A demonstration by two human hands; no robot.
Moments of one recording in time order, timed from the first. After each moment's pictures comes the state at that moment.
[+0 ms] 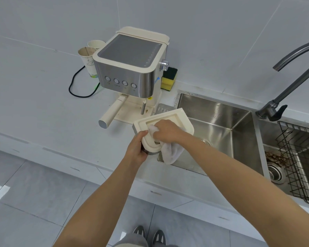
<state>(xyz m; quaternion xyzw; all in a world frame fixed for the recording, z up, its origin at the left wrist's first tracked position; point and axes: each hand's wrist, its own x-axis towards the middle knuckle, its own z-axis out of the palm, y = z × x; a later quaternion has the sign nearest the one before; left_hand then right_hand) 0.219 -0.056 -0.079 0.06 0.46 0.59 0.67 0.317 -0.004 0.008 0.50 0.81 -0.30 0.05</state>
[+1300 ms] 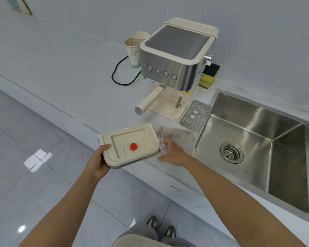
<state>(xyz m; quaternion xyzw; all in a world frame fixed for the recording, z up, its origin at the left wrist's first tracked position) 0.077 -0.205 -0.111 0.00 0.54 0.64 0.54 0.289 -0.044 -0.120 0.44 0.79 -0.41 0.13</state>
